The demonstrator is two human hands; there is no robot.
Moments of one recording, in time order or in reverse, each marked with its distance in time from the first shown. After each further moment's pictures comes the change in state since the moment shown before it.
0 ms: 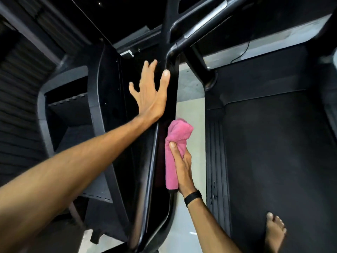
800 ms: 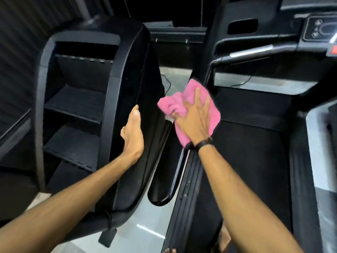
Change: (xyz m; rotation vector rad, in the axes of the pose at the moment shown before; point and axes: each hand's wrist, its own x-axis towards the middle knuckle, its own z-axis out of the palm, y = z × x) left_hand -0.149 -0.099 -0.102 -0.569 0.157 -0.556; right_hand 0.012 -0.111 0.075 -1.436 -0.102 -0.429
